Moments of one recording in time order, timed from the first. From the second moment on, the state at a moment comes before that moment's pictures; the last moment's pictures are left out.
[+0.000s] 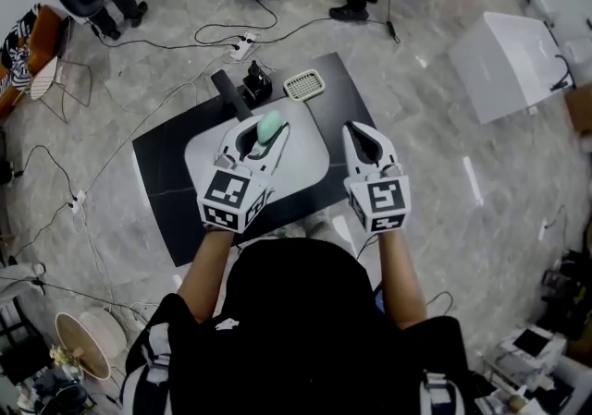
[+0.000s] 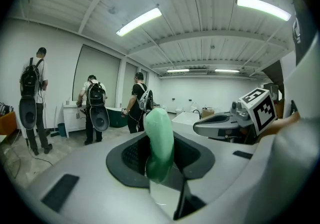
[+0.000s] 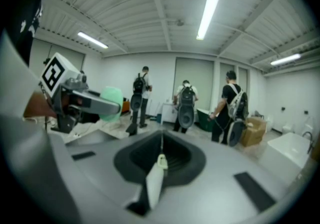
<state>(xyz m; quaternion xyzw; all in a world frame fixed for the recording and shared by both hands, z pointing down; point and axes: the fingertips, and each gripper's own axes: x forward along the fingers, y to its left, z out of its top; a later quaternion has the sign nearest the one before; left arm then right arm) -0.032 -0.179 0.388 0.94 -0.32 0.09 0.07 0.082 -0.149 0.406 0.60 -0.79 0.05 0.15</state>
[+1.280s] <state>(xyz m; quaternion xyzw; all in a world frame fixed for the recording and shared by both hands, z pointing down) 0.058 -0.269 0.604 0.88 -0.30 0.30 0.19 0.144 -0.213 0.543 0.49 -0.82 0.17 0.24</state>
